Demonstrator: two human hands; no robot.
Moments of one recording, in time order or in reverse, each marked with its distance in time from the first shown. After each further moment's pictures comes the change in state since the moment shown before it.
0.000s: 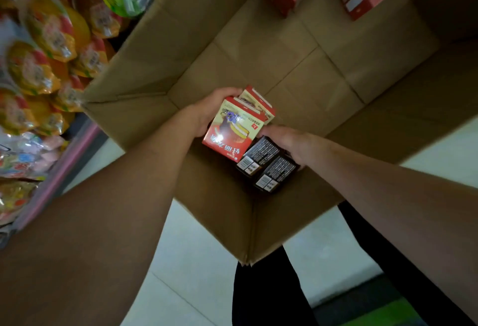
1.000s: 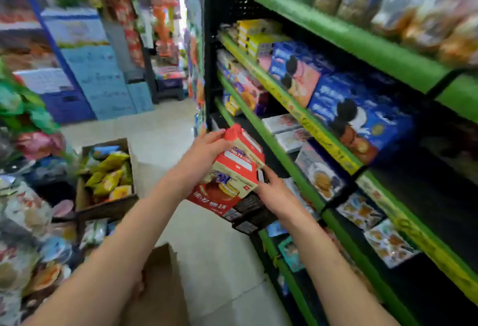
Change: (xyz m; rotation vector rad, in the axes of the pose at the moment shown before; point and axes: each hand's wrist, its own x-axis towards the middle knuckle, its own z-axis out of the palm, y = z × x) left_hand -0.869 0.065 0.567 1.062 -0.587 1.149; right_hand -0.896 0.342 0.008 1.038 1.230 -0.755
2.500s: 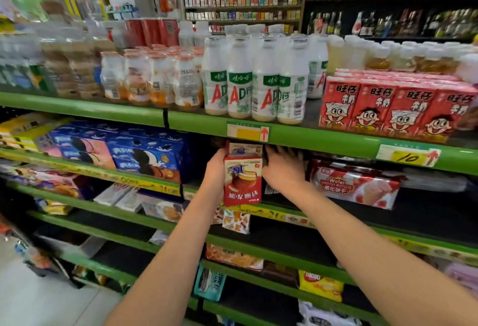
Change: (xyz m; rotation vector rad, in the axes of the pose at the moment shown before) left_hand -0.048 0.081 0.366 -0.278 -0.664 -0.098; right_hand -0.184 0.096 -0.283 -0.785 0.981 0.274
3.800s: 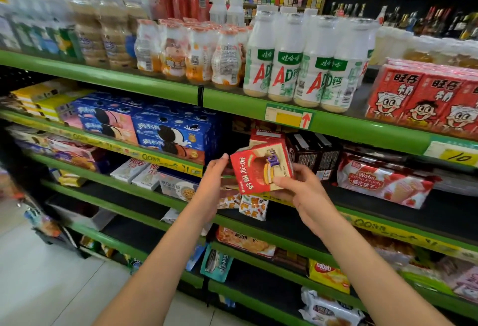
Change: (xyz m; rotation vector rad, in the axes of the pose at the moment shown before) left_hand -0.036 -0.028 -0.094 0.105 -0.065 0.088; right_hand -0.086 -0.035 0.014 1.558 -0.199 0.350
